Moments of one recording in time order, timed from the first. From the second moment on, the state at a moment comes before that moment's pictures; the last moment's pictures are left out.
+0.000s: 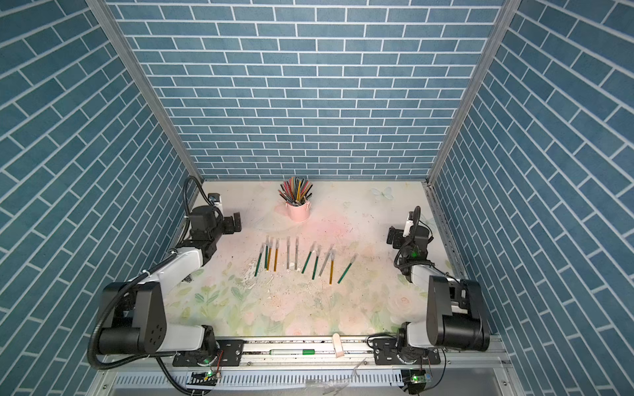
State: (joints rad) left arm -0.01 1.37 0.83 0.07 -0.08 -0.03; right arm -0.05 1.35 0.50 0.41 0.00 0.04
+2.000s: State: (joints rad) left arm -0.95 1.98 1.72 -0.64 -0.22 -0.43; right arm -0.05 1.24 0.97 -0.59 -0.27 0.22
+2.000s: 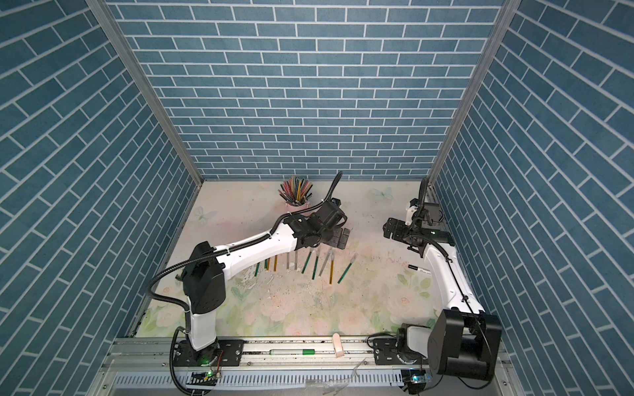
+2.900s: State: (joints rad) left arm -1.05 2.19 1.89 -0.87 -0.12 -0.42; right arm -0.09 1.26 0.97 -0.64 -0.39 0.26
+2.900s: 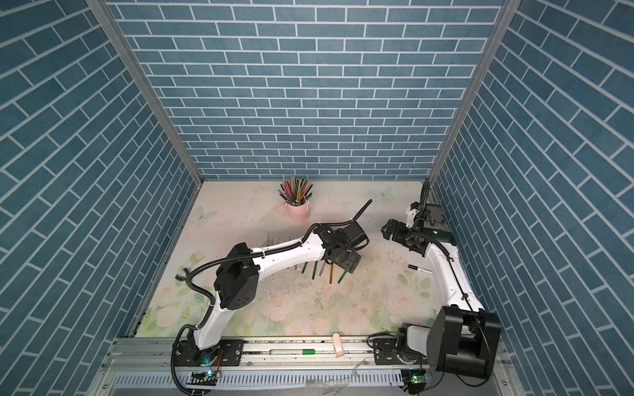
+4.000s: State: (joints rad) left arm -1.06 2.25 1.90 -0.91 -0.10 -0.45; right arm -0.09 1.29 0.97 -0.64 -0.42 0.27
